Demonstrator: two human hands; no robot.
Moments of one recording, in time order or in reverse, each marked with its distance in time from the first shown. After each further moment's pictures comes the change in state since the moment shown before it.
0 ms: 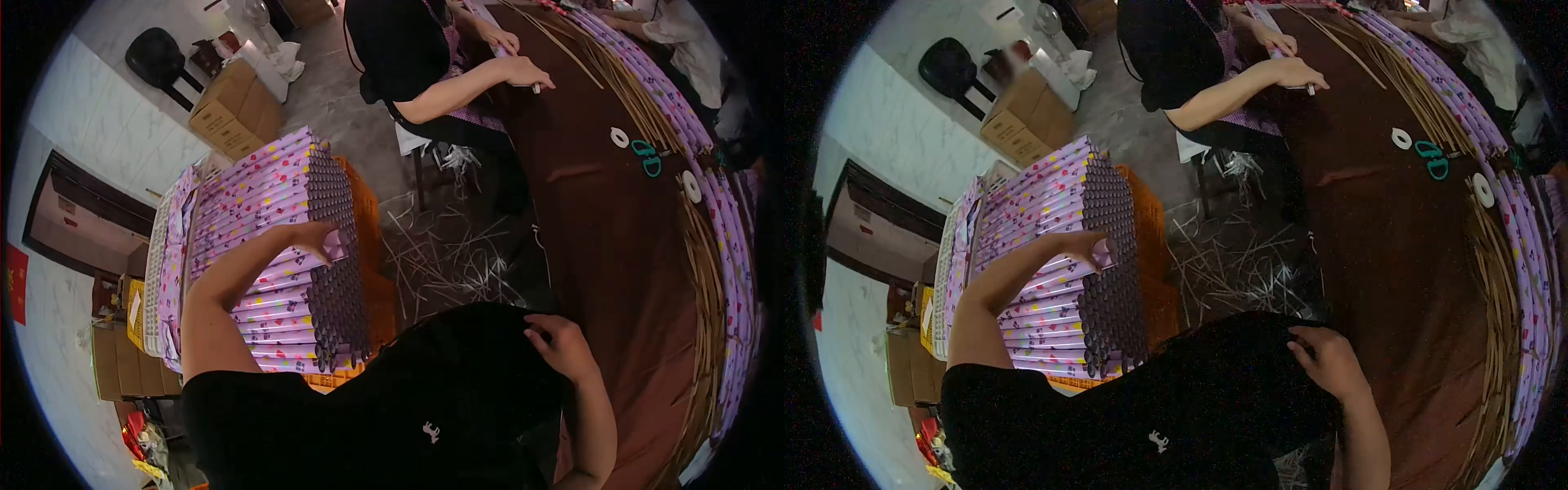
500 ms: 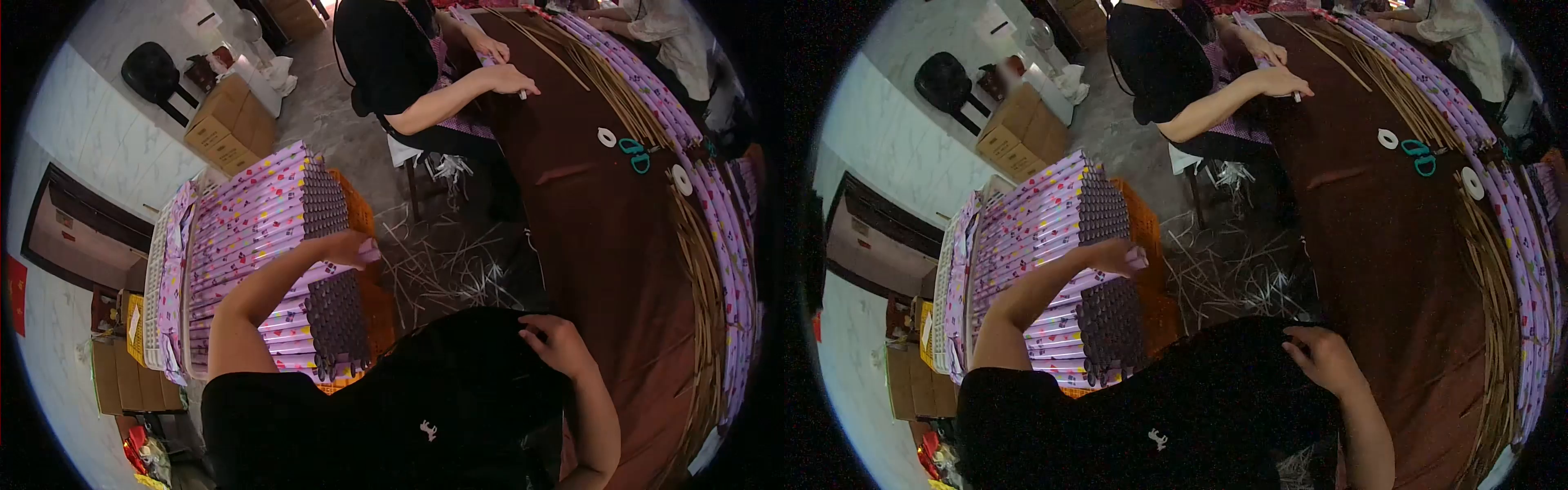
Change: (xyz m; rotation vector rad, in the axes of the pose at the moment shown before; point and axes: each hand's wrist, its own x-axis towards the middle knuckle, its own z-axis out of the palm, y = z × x) left_hand 0.045 0.071 0.008 0.091 0.062 0.007; right_hand -0.001 0.007 0.001 0.022 -0.012 -0.029
